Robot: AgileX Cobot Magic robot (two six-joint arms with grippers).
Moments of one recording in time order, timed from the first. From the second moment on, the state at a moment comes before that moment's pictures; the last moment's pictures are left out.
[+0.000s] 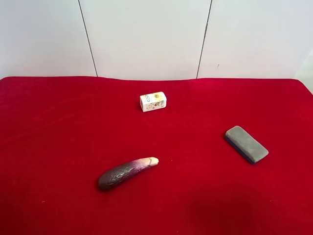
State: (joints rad) left arm -0.04 -0.01 -0.51 -0.20 1.07 0.18; right arm 0.19 0.00 -0.48 0.03 1.06 0.03
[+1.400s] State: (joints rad) left arm -0.04 -0.01 -0.51 -0.20 1.07 0.18; right arm 0.19 0.00 -0.48 0.03 1.06 0.03
